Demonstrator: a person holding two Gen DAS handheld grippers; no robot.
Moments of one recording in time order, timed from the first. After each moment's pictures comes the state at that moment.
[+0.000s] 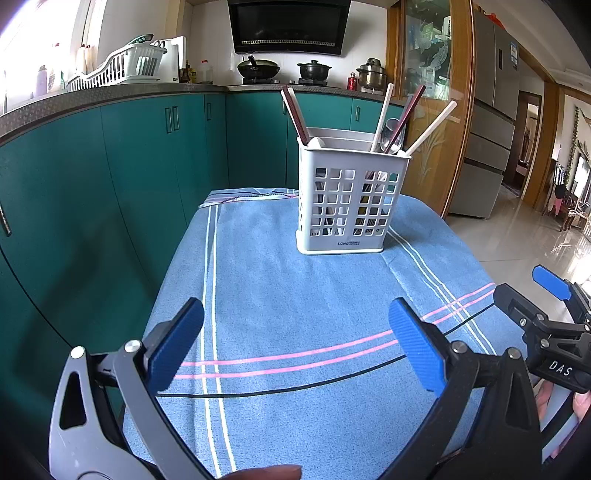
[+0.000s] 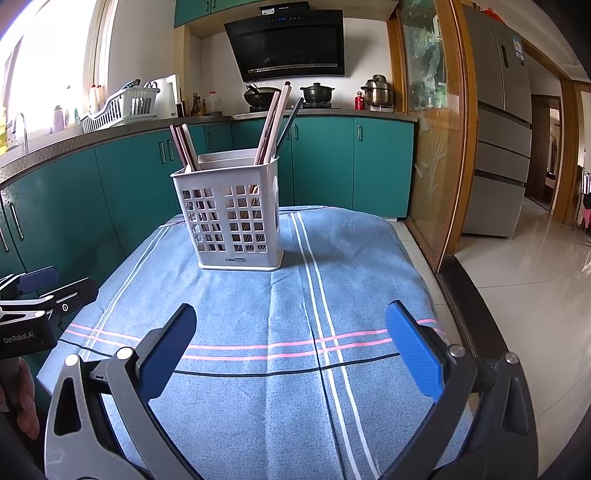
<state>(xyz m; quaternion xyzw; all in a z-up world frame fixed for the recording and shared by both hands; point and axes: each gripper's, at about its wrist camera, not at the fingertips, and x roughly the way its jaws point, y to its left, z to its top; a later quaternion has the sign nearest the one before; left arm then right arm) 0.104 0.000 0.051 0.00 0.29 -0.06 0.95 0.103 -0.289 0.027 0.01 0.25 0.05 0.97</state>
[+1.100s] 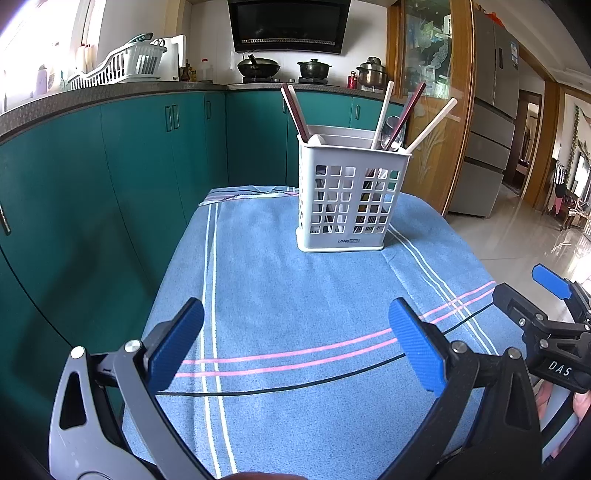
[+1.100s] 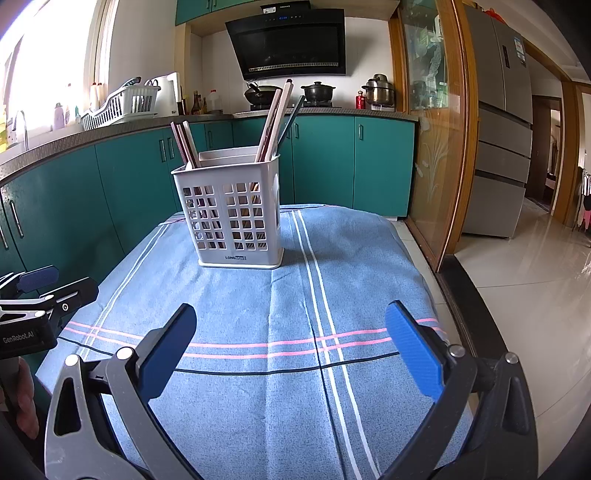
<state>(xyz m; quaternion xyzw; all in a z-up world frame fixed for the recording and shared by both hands) 0.106 -0.002 0.048 0.00 0.30 -0.06 0.95 0.104 -0.288 0.024 0.01 0.26 0.05 0.97</state>
